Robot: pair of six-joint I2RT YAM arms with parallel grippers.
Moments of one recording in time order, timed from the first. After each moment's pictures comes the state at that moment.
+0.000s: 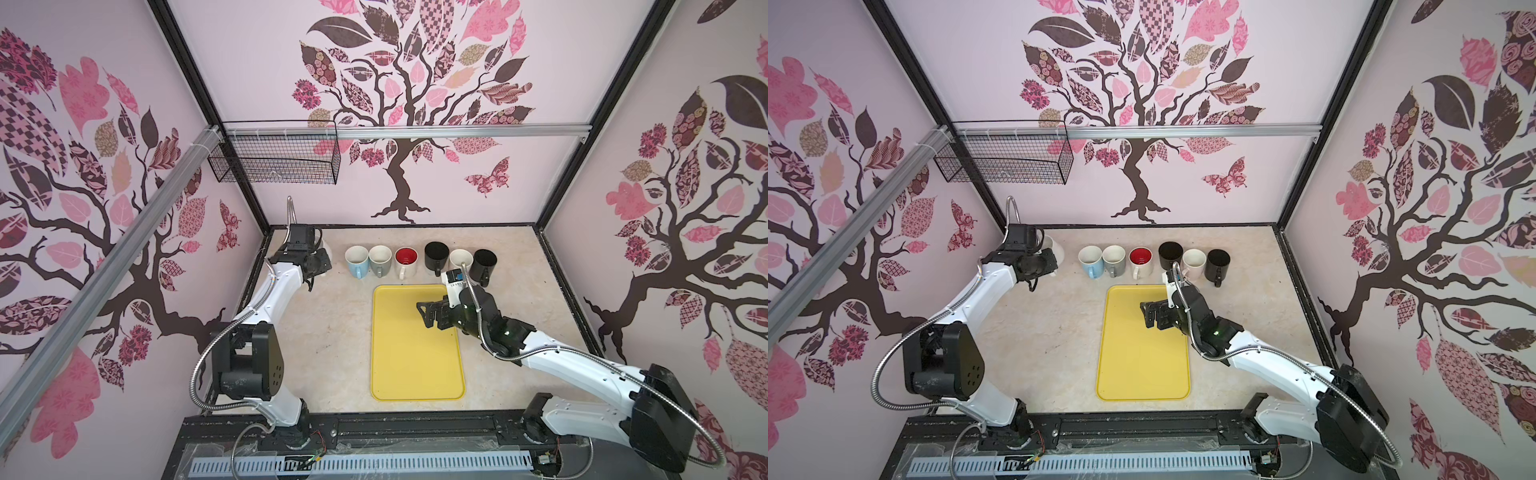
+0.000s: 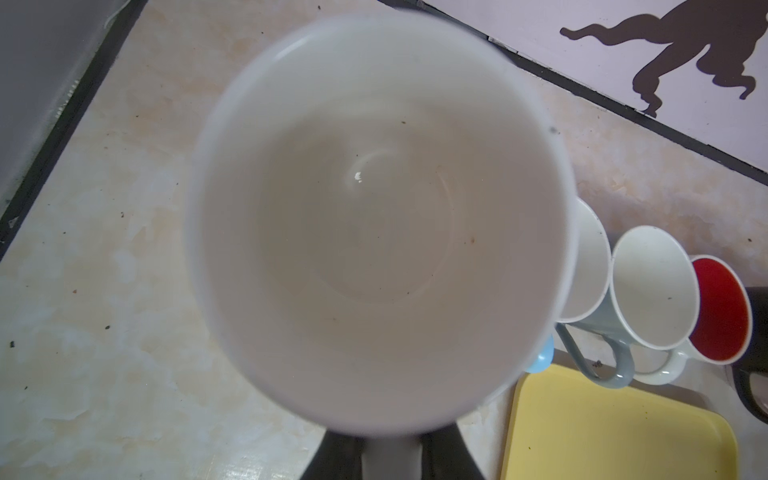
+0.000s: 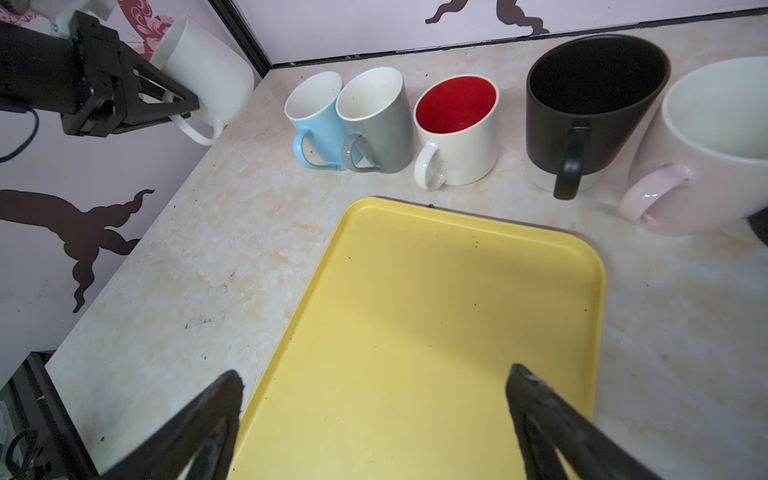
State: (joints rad) left arm -0.06 1.63 1.32 -0.58 -0.05 -0.37; right arm 0.75 1.18 0.71 -0.01 0.08 0.45
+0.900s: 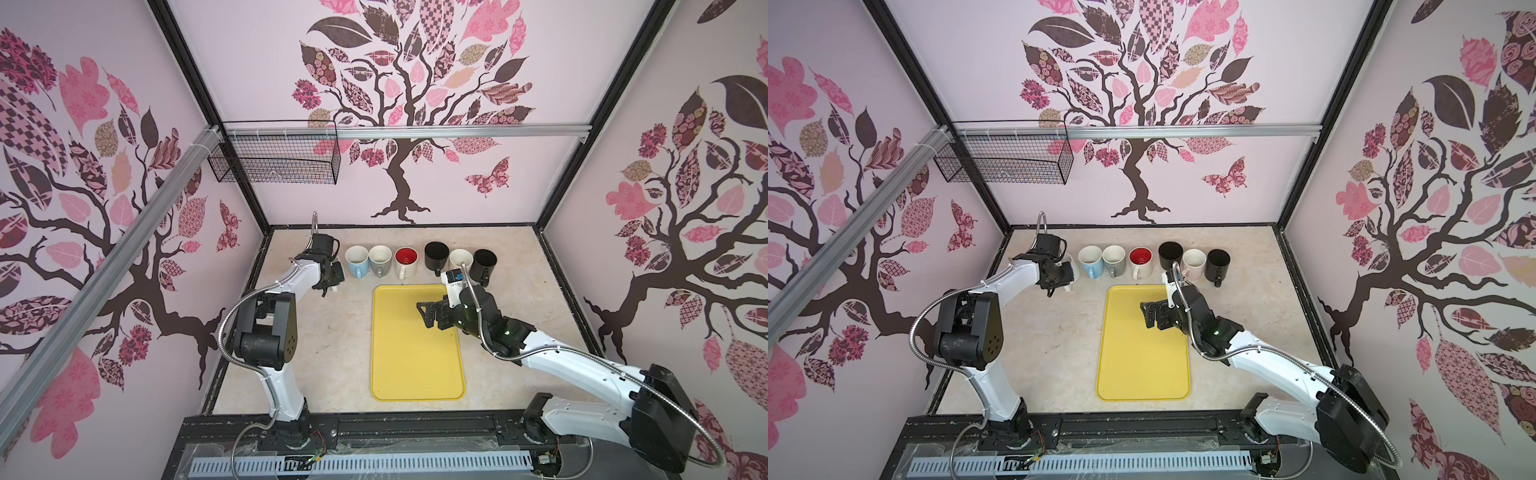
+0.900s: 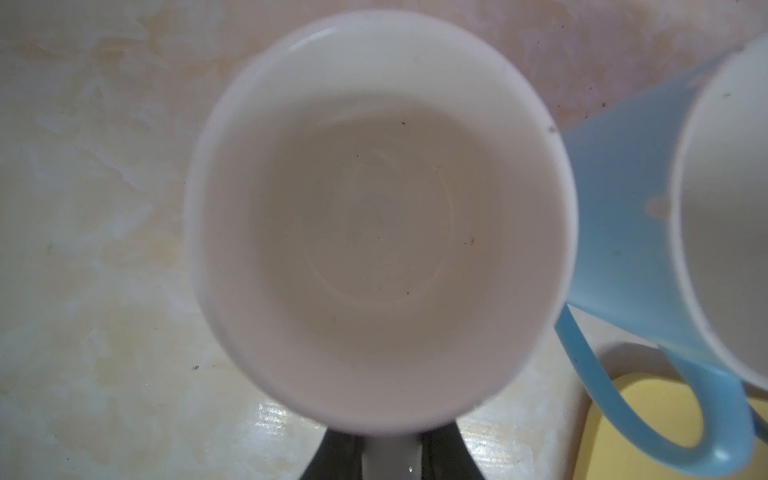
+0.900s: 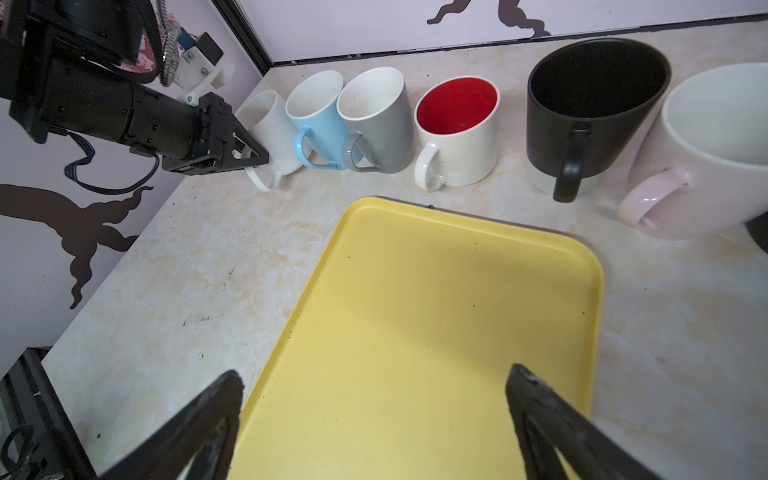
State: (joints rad) left arm -0.12 1.85 1.32 -0.55 -0.05 -0.35; right arm 0.75 1.18 0.71 -0.01 0.07 0.44
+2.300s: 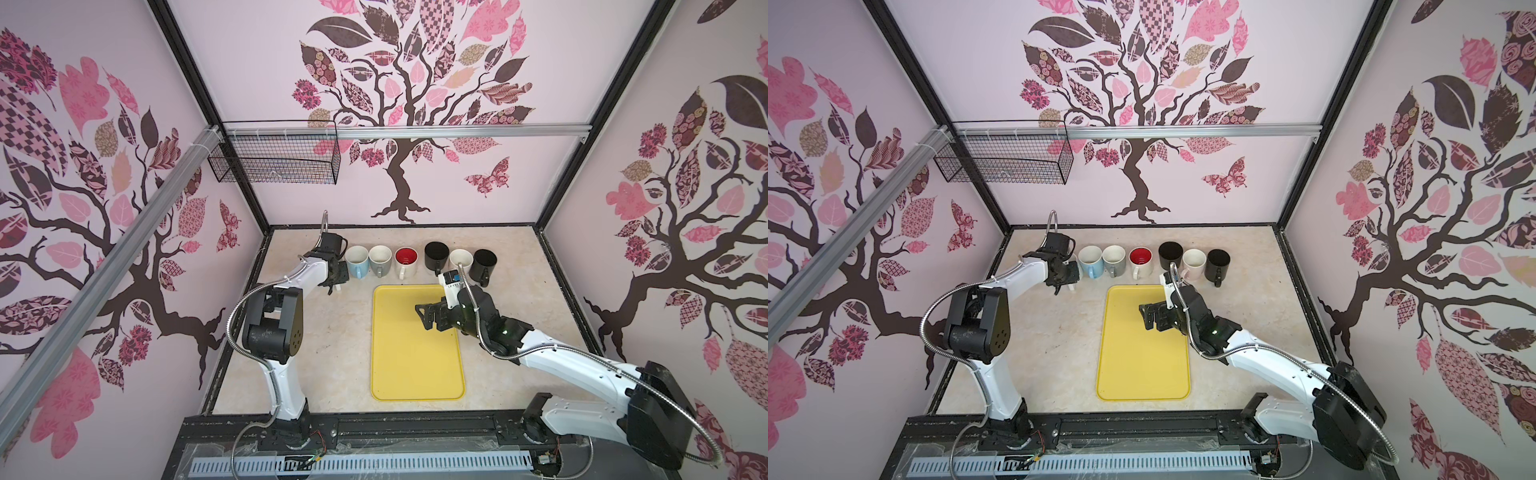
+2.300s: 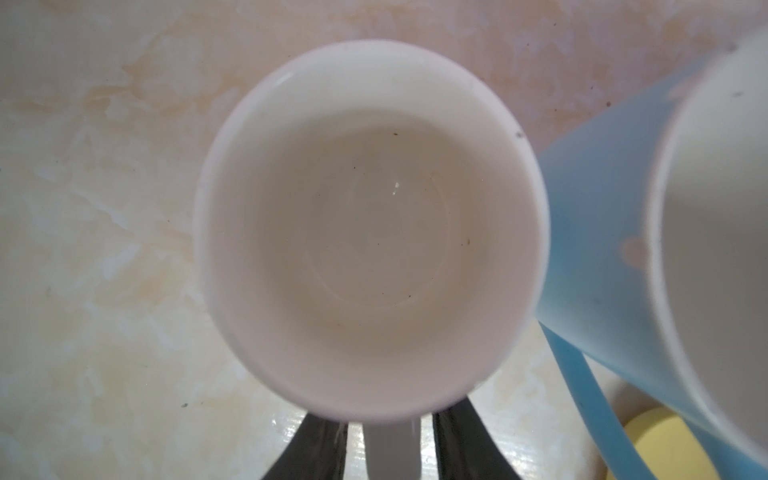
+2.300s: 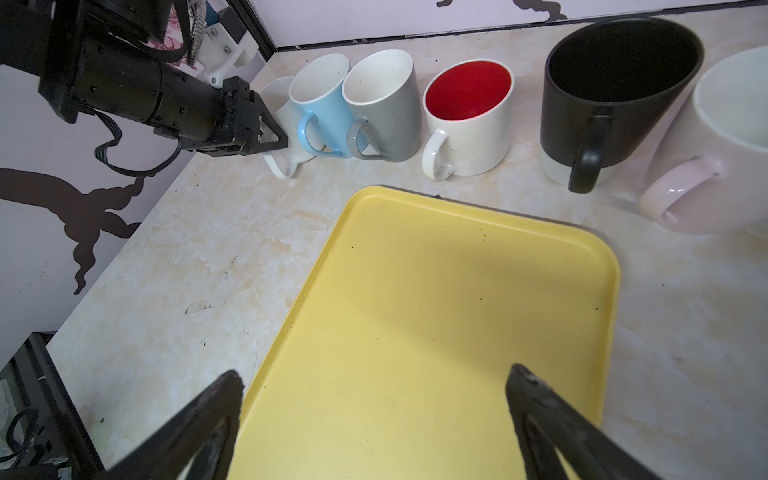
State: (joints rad) left arm -0.16 1.91 1.37 -0.54 -0.13 -0.31; right arm 0.75 1.20 0.71 -0.01 0.05 0.43
